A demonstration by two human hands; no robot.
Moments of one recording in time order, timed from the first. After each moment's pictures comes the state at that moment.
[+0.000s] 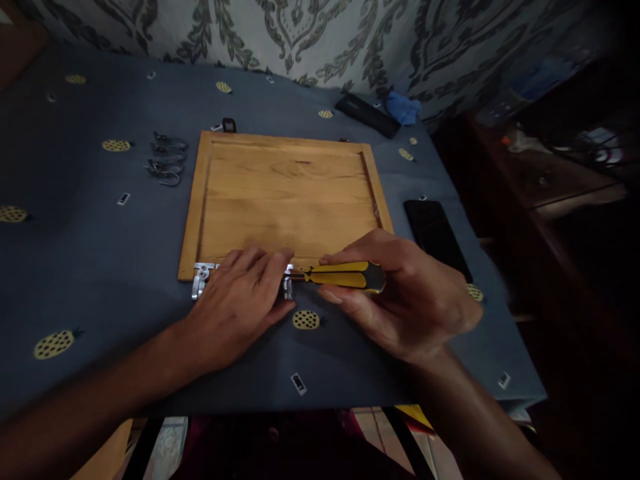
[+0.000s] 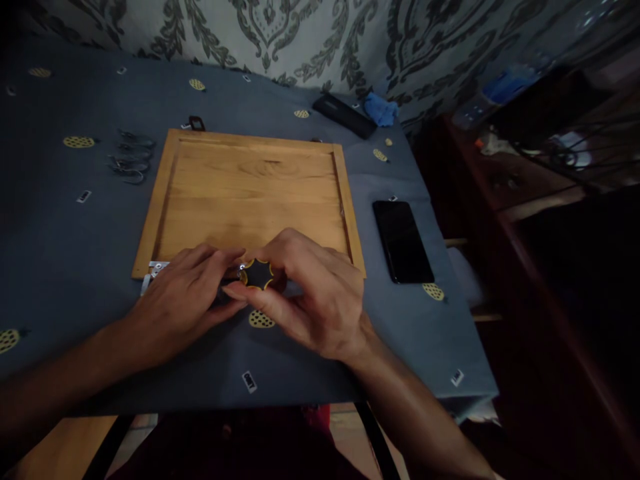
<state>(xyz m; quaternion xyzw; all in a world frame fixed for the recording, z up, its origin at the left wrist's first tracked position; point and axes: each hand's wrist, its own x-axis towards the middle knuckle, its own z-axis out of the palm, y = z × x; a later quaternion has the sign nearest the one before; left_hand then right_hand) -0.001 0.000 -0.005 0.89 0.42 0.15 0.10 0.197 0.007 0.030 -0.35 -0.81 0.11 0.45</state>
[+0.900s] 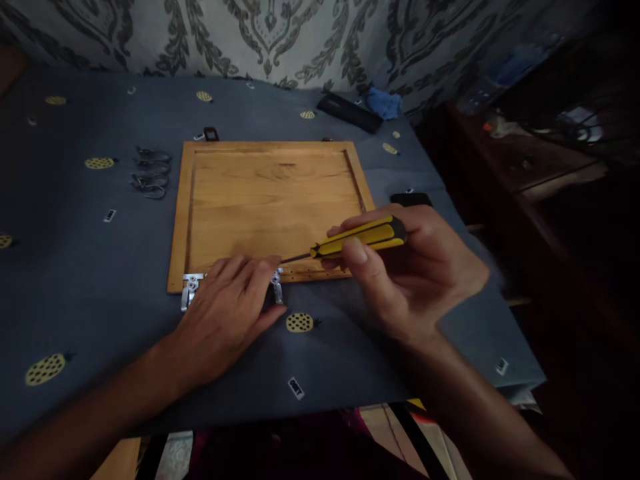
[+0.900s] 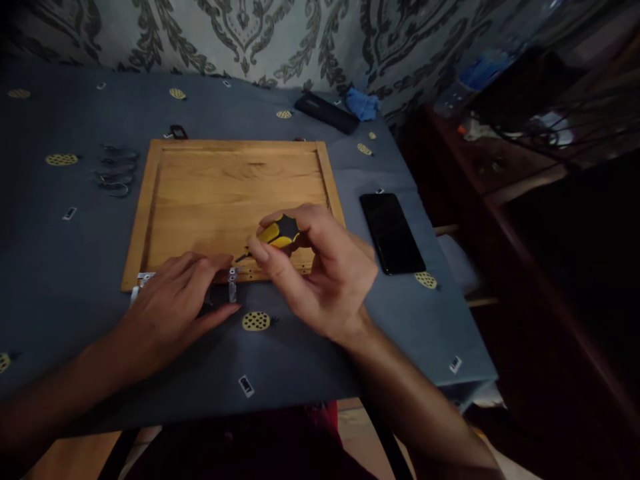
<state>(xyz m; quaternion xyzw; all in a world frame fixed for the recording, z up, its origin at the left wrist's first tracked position) -0.003 -0.001 -0.002 0.90 0.40 0.16 0.08 0.202 0.010 0.021 -0.42 -0.68 0.18 0.58</state>
